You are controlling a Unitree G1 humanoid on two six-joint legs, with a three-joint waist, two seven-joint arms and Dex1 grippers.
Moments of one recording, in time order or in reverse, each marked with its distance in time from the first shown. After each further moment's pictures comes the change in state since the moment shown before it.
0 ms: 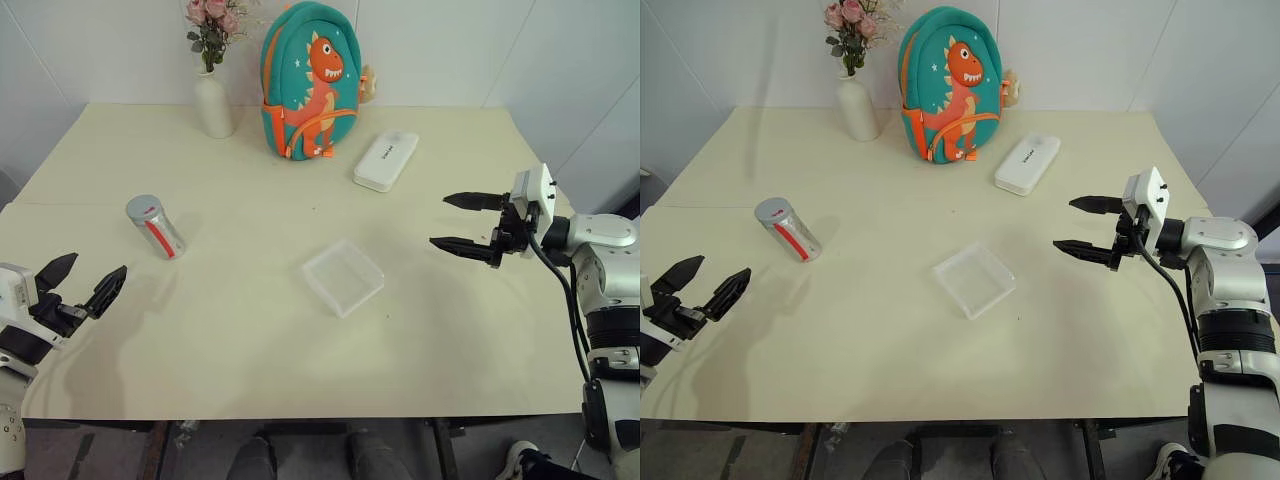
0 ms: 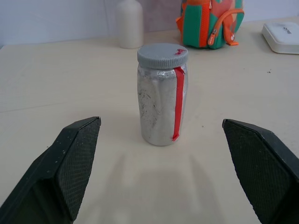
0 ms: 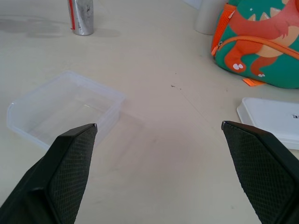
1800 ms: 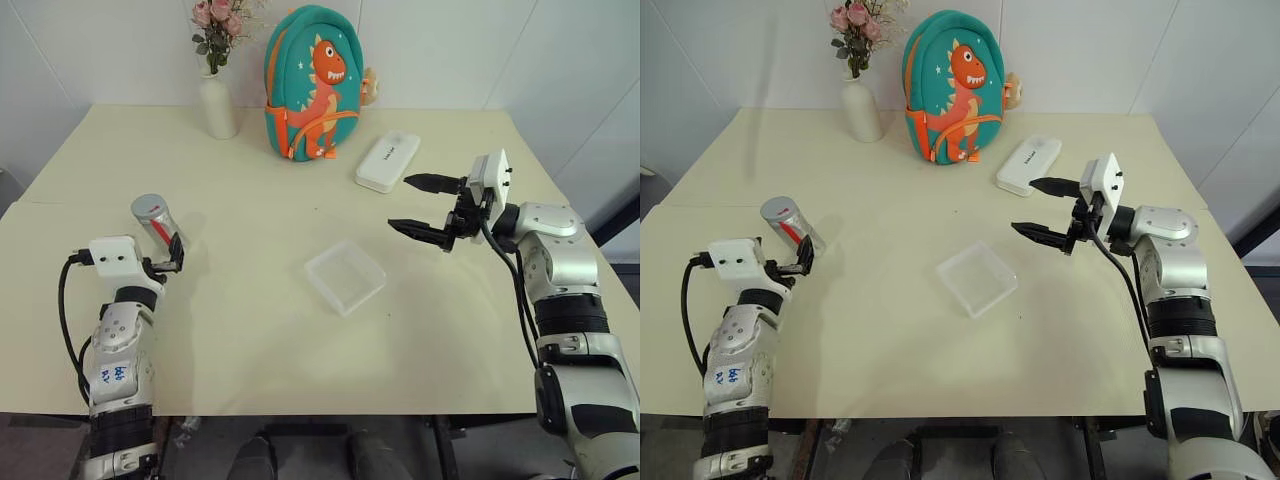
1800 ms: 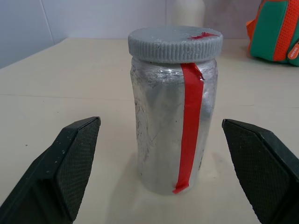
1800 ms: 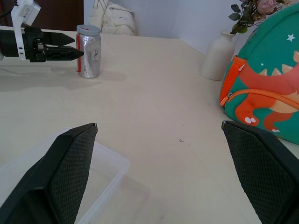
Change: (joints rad) left arm -0.350 -0.327 -0.287 0.139 0.377 -0.099 0.573; right arm -0.088 0.176 0.021 -0.010 -0.022 -0.027 -0.093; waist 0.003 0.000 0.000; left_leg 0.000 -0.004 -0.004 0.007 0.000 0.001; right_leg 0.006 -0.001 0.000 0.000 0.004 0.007
